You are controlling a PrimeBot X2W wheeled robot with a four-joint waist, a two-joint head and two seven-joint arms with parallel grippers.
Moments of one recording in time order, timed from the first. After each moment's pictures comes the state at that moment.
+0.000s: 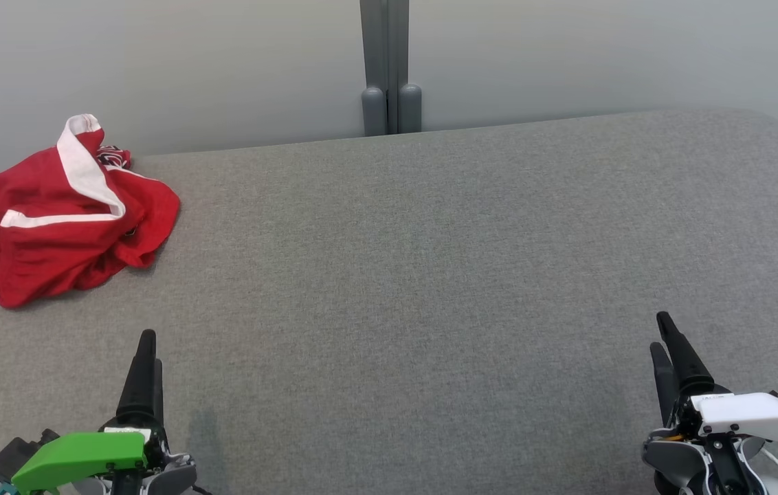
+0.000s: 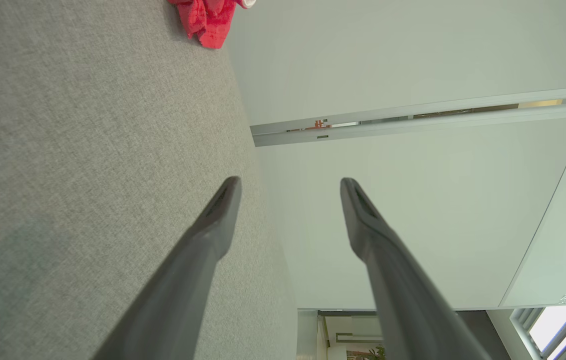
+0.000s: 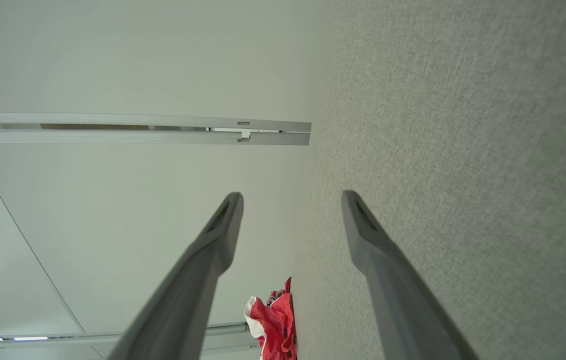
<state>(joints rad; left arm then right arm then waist) -0.04 0.04 0.06 0.24 -1.52 -0.13 0.03 -0.05 -0.04 -0.08 0.27 1.51 0.13 0.04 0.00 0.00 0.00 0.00</state>
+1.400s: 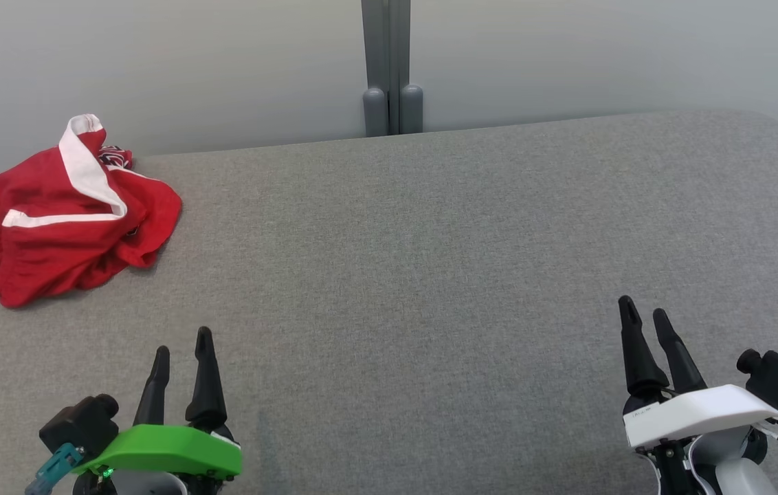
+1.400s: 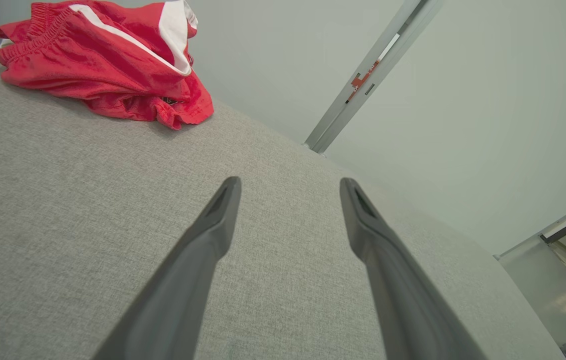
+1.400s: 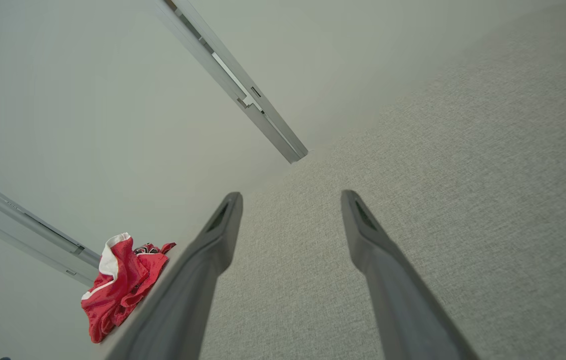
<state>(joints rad) 0.00 0.04 -0.09 0.13 -0.66 0.01 -0.12 -0.01 -0.04 0.01 0.13 0.70 0.13 -0.12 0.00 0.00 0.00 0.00</state>
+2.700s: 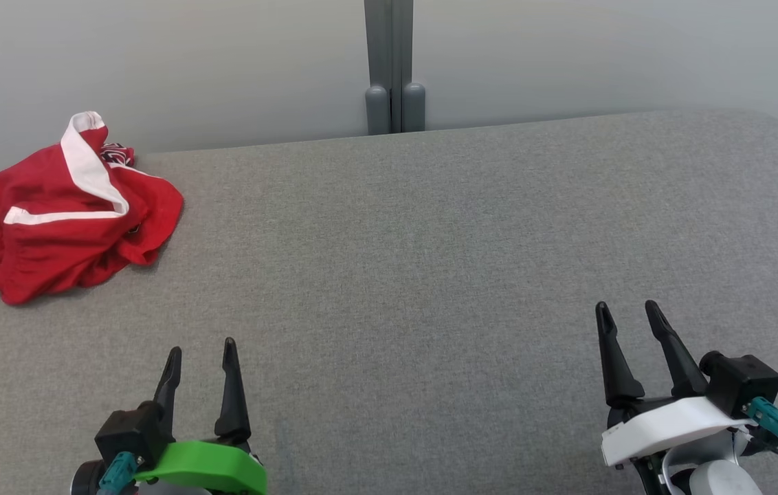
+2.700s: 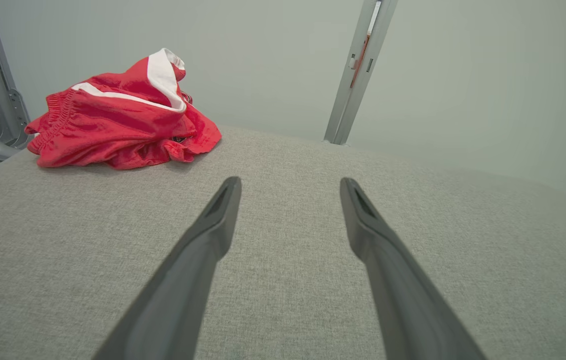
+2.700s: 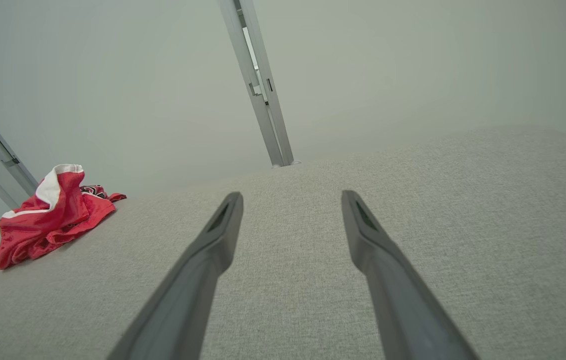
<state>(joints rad) 0.02 0.04 -0.14 0.17 -0.33 0.04 -0.21 0.00 -0.05 0.04 0.13 0.29 0.13 -0.21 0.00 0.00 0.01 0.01</state>
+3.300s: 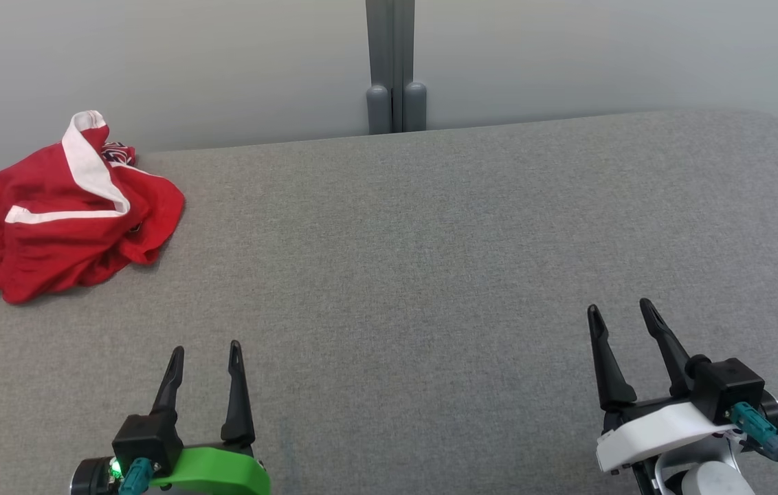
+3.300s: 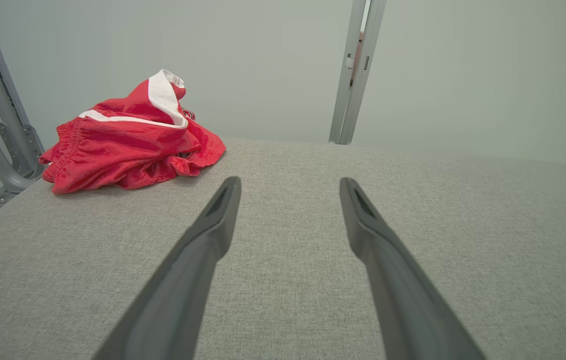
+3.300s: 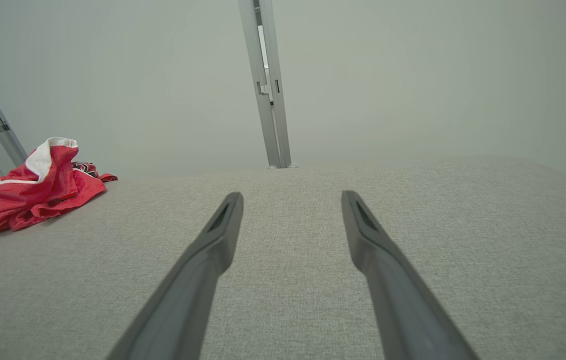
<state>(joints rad) 0.02 0.05 -0.15 0.18 -0.23 0.06 -0.25 0.00 -0.05 0.05 0.14 0.16 0.13 -0.25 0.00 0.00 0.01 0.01</state>
